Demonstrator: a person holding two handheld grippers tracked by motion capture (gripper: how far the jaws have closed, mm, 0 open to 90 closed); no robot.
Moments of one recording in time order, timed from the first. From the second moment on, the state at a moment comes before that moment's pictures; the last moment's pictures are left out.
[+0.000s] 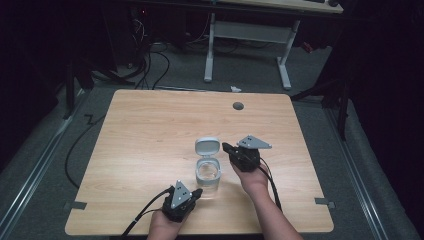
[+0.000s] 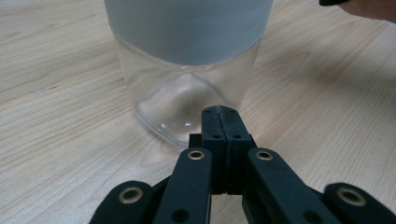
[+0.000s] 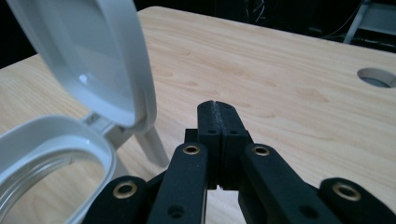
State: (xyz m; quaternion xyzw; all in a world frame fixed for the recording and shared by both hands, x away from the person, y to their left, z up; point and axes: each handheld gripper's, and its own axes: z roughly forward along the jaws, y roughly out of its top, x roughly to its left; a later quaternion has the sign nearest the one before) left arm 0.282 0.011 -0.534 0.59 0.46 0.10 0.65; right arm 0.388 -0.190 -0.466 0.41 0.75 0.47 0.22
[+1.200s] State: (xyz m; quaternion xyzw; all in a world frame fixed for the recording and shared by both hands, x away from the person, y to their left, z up) left arm 0.284 0.011 -0.533 0.59 0.47 0.10 0.65; right arm 0.358 -0.174 -0.441 0.36 0.76 0.49 0.24
